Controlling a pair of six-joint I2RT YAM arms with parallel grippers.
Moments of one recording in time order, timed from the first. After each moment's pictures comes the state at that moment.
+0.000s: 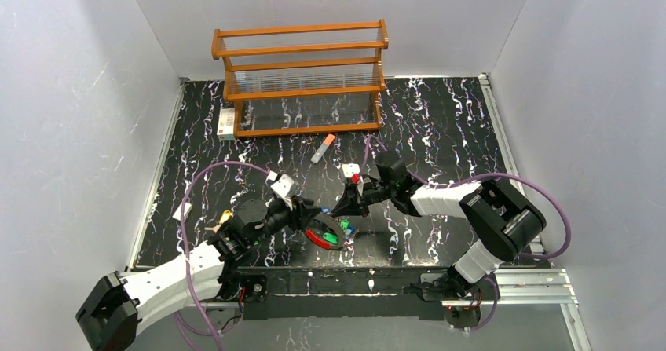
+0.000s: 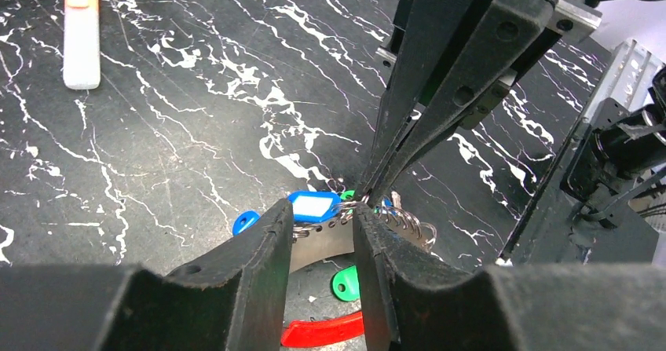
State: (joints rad) left arm -0.83 0.73 0.19 0.34 0.05 -0.27; right arm 0.73 1.58 0.62 0.50 -1.03 -0.29
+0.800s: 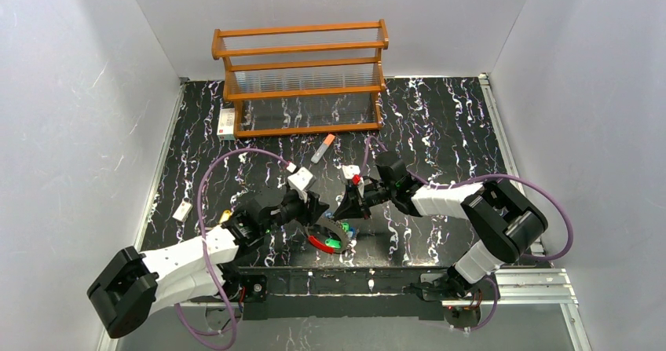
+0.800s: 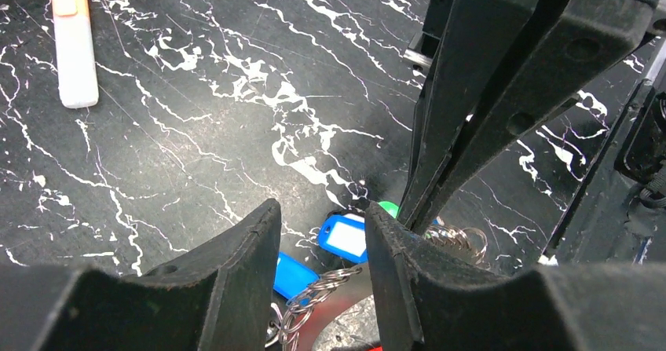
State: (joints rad) left arm -0.83 0.97 0.32 0.34 0.07 -0.15; right arm 0.73 1.57 0.61 0.45 -1.07 -0.29
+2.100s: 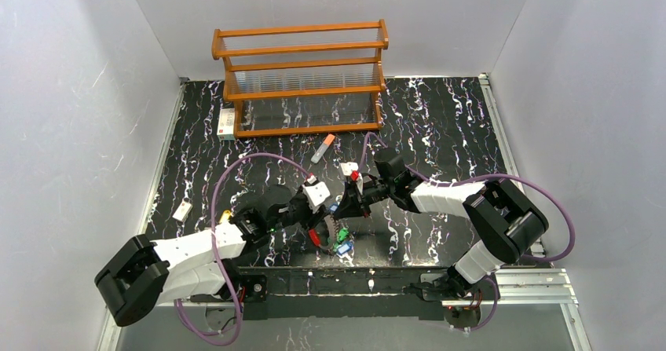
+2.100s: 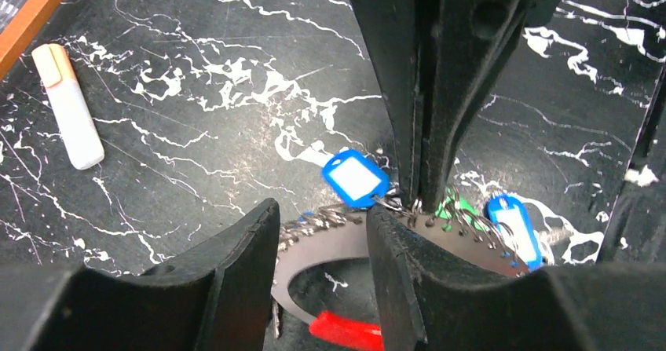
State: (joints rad) left arm -0.85 1.06 0.34 0.32 0.17 0.21; right arm 0.73 1.56 0.66 0.36 -1.09 -0.29
